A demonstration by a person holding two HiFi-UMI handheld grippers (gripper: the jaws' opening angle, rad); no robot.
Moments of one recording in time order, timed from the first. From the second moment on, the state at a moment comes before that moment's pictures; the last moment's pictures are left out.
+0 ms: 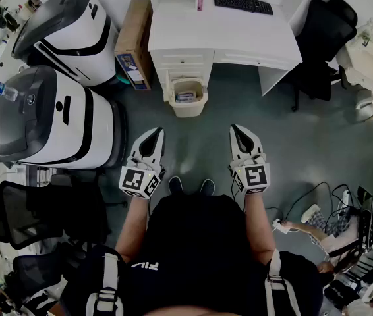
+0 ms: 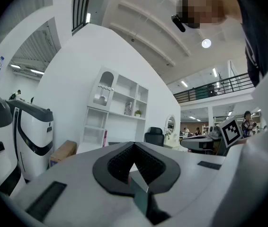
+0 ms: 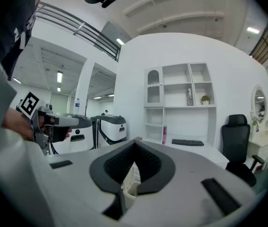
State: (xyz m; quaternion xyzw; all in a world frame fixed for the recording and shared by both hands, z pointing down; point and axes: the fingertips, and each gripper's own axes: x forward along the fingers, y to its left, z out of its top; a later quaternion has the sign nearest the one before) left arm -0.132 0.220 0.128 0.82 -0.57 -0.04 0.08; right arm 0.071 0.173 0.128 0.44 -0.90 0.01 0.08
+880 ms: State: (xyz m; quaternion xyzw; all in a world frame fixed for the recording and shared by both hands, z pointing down) left arm -0.104 0.222 0.122 0.80 -0.60 -0.04 0.07; right arm 0.093 0.173 0.128 0.39 -0.92 0.00 0.07
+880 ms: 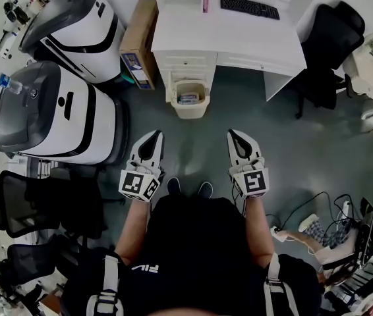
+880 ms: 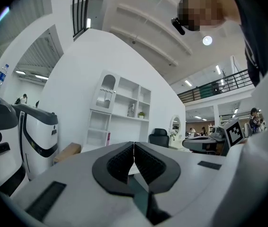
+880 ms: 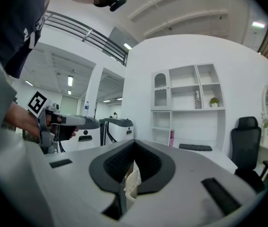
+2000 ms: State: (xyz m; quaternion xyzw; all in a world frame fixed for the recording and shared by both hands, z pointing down) left arm -0.112 0.155 0.168 0.78 -0.62 -0.02 0.09; right arm 0.131 0.112 0.179 0.43 -0.90 0.08 0.05
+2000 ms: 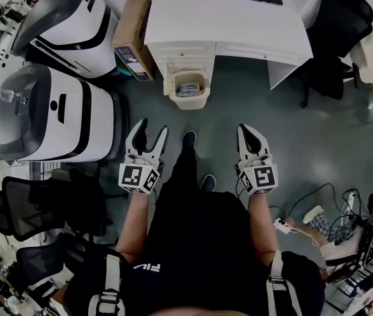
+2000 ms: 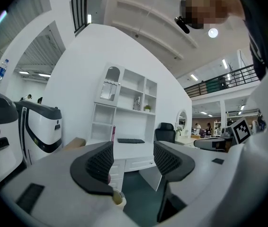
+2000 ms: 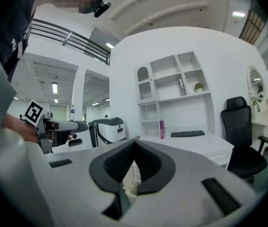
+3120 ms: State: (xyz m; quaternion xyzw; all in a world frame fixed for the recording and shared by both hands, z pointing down) left arm -0.212 -0.105 0.485 0.77 -0.59 0.11 0.21; right arm 0.042 -0.076 0.403 0.41 -0.89 0.12 0.14
